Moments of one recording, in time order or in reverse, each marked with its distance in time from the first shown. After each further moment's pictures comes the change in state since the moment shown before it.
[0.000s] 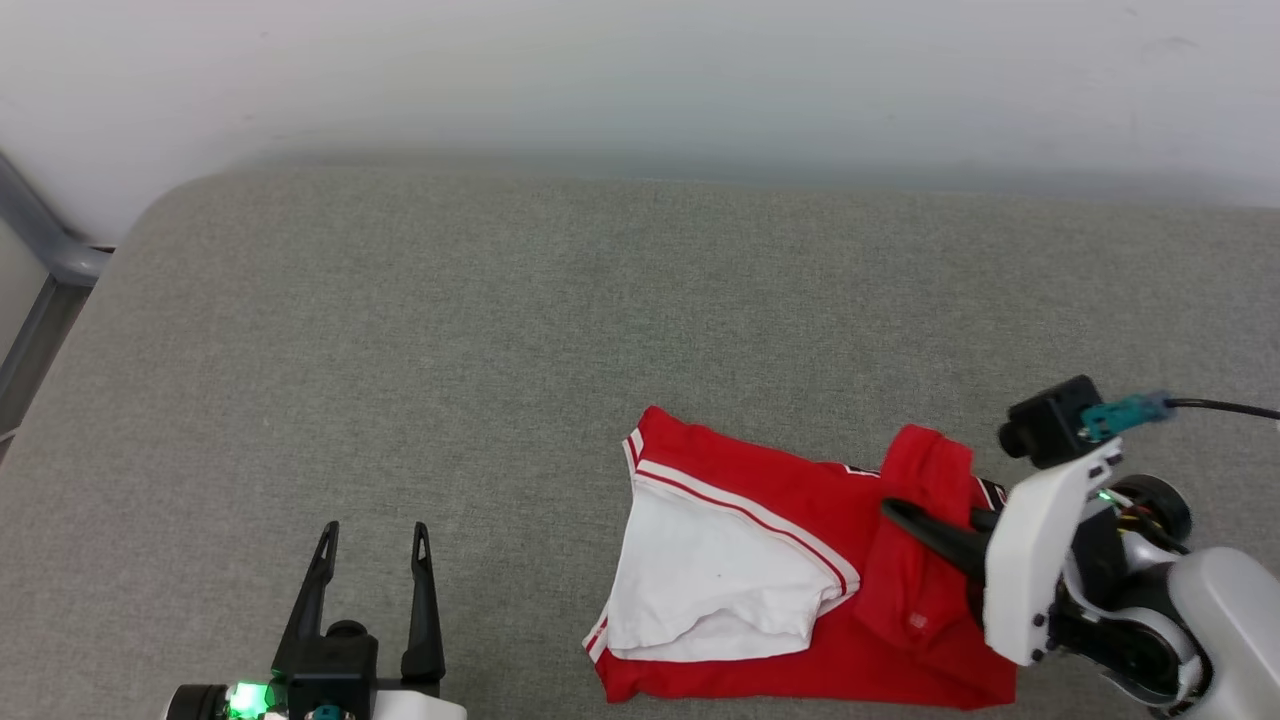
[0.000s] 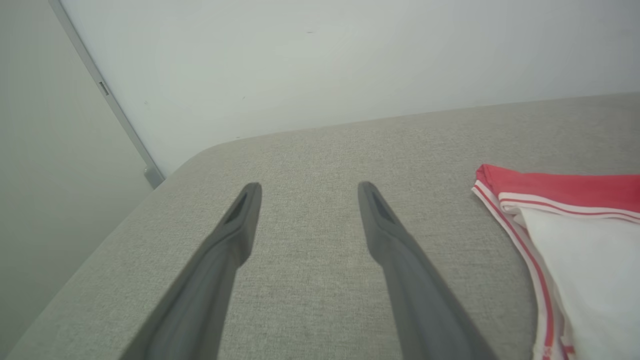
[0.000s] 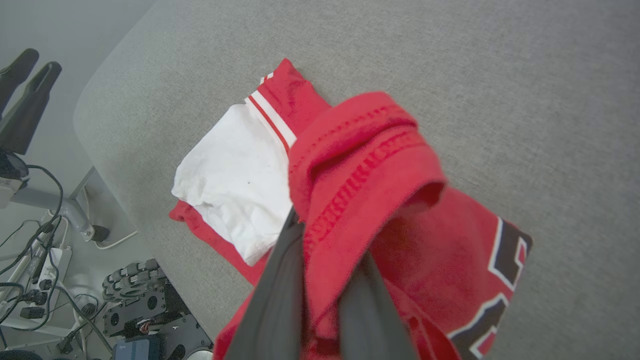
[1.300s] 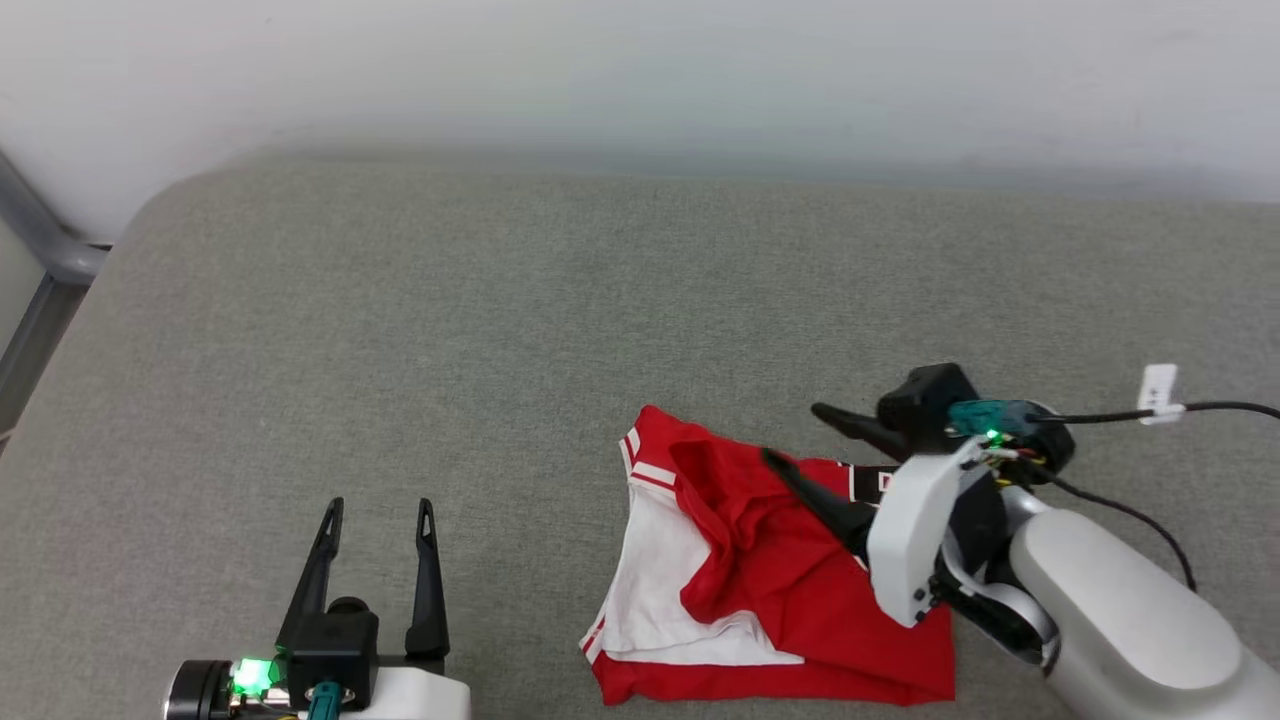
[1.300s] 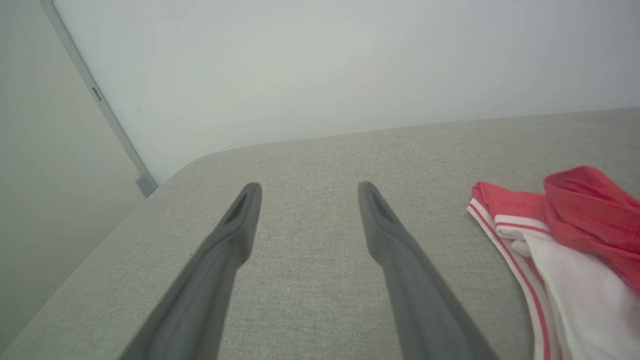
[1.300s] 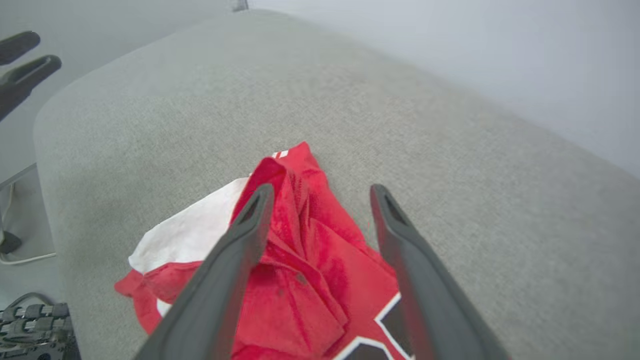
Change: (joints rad) left arm -0.049 -0.020 0.014 0.016 0.000 -0.027 0.000; right arm -0.278 0.142 0.357 0.317 -0.224 0.000 -0.407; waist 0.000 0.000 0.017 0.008
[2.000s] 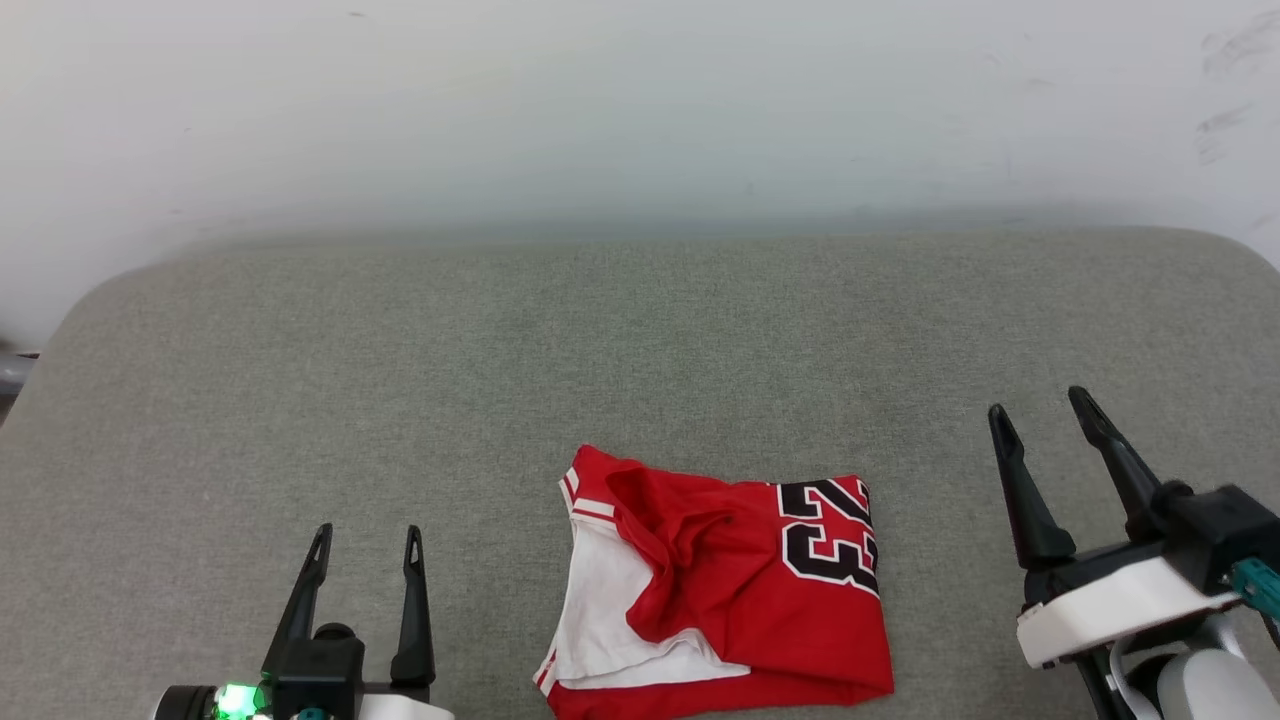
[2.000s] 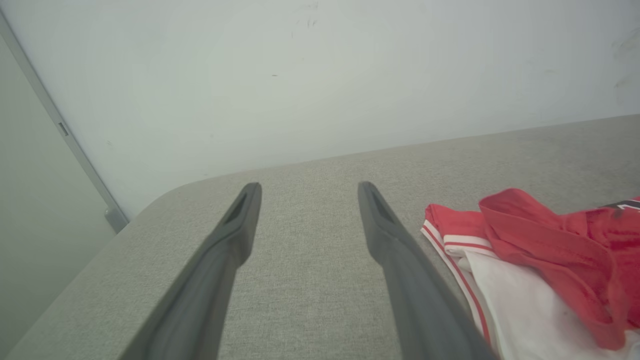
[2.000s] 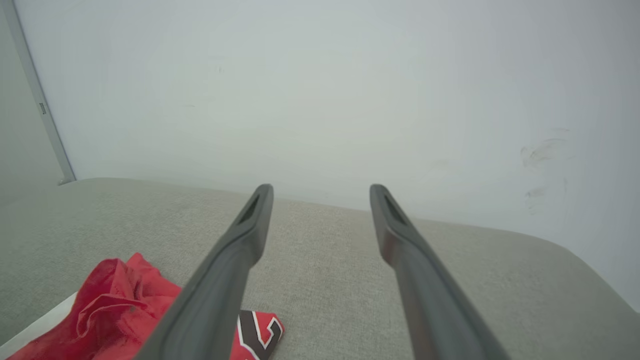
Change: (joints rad) left arm 0.052 0.017 0.012 -0.021 0.000 -0.019 0.000; right arm 0.447 0.160 -0.711 -0.247 -0.433 0.000 -0.362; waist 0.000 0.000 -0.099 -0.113
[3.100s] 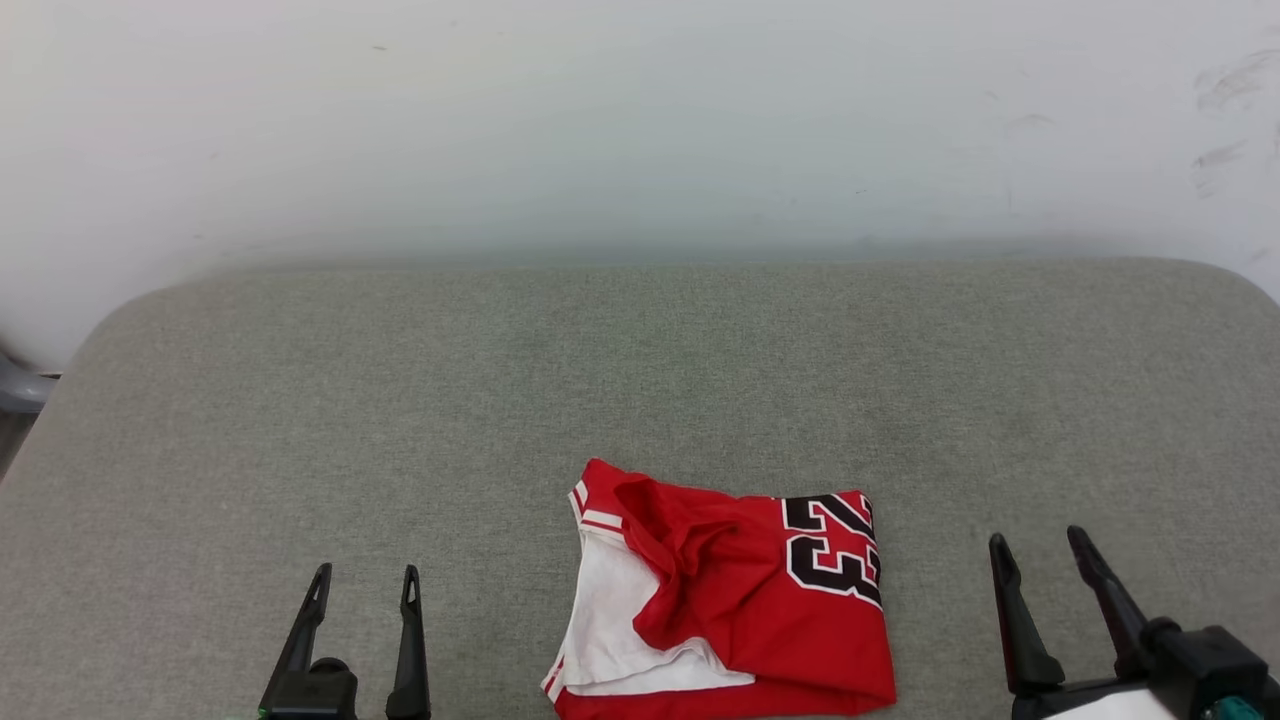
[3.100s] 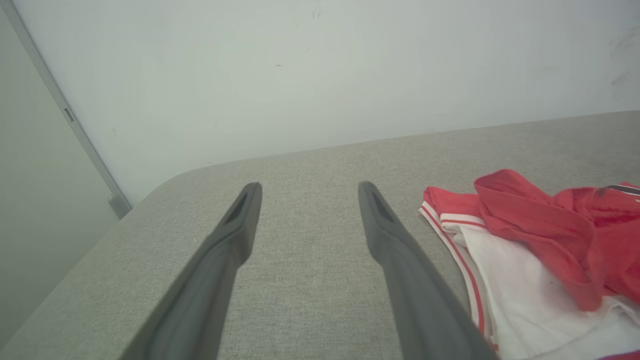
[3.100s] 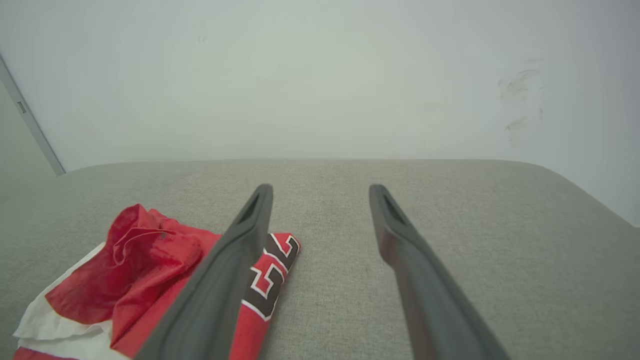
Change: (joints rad) left arm 0.062 0.004 0.015 -0.002 -0.018 -0.030 0.000; right arm 0.273 0.160 -0.110 -0.069 -0.084 0.000 -0.036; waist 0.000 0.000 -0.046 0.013
